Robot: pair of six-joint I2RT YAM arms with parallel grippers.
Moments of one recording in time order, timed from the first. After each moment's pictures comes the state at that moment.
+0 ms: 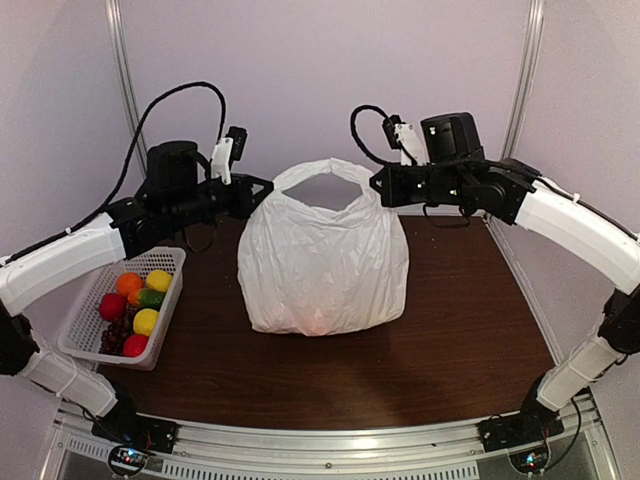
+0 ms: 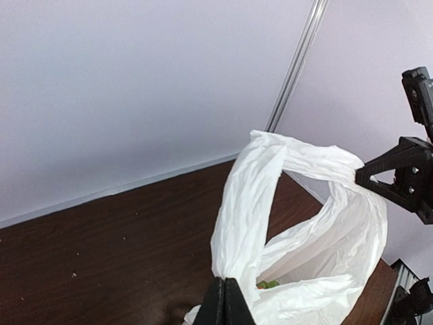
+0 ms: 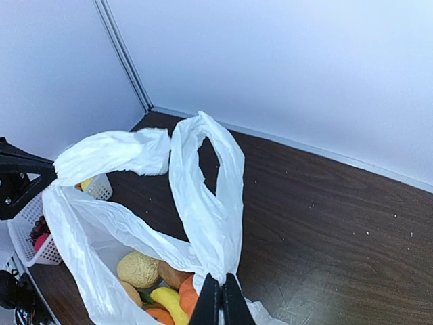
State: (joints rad) left arm -0.70 1.34 1.20 -0.07 0.09 -0.28; right arm 0.77 1.51 1.59 -0.50 0.13 0.27
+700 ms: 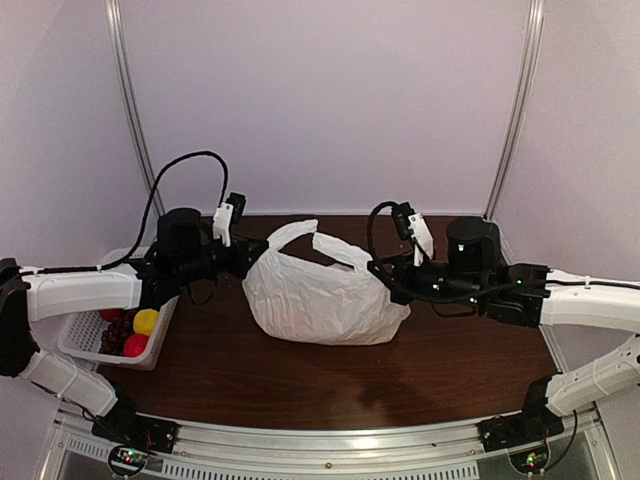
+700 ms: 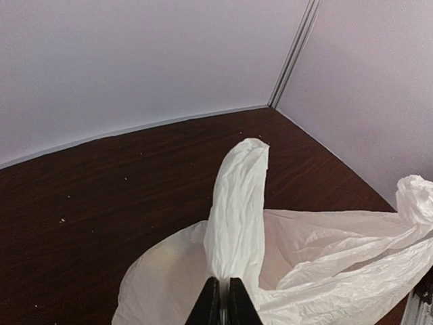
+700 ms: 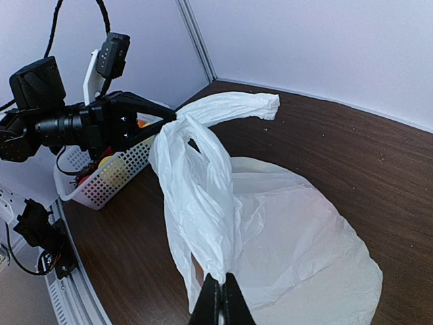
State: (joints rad) left arm -0.63 1.37 0.79 0.32 0.16 -0.23; right arm 0.95 1.17 0.85 0.01 0.07 0.35
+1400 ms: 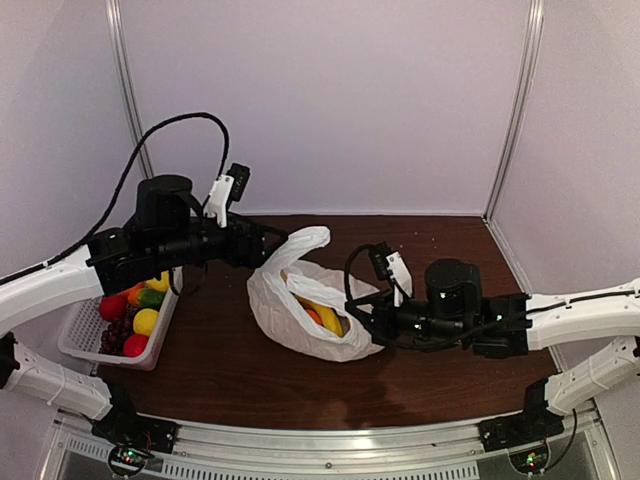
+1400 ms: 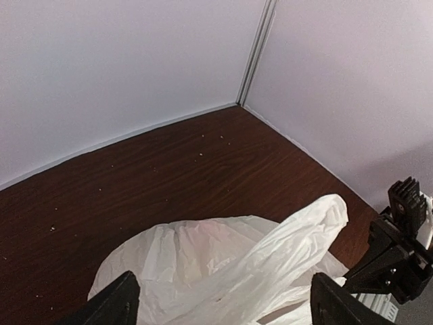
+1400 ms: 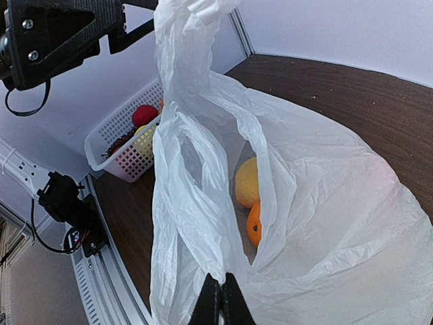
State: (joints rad) left arm -0.83 1.17 1.03 -0.16 0.03 -0.26; right arm 1.14 1.23 0.73 0.18 0.12 0.46
